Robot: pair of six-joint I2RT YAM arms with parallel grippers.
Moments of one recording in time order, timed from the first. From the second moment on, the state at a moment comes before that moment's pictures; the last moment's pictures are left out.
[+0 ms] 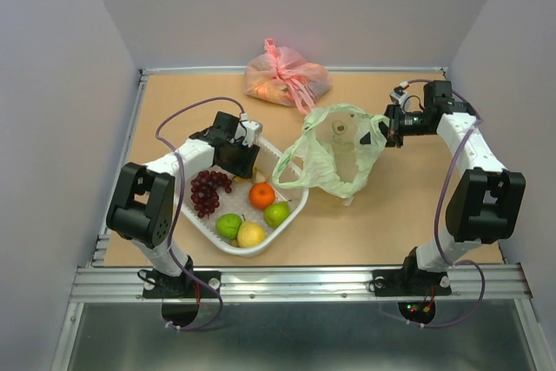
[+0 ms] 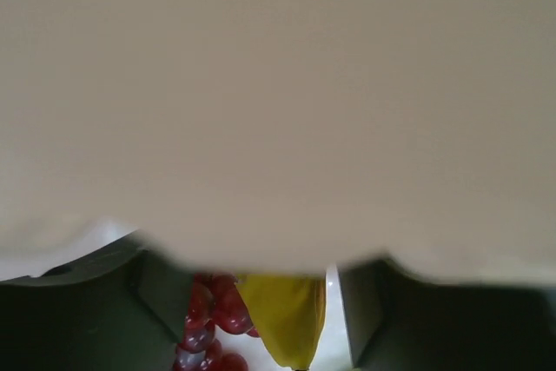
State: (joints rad) left arm -0.37 1.63 1.00 -0.41 0.19 0.11; right arm -0.10 1.61 1.33 -0.88 -1.11 0.26
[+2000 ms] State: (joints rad) left arm -0.49 1.06 0.97 -0.66 0.54 0.48; right arm -0.13 1.64 1.29 -0.87 -1.17 0.29
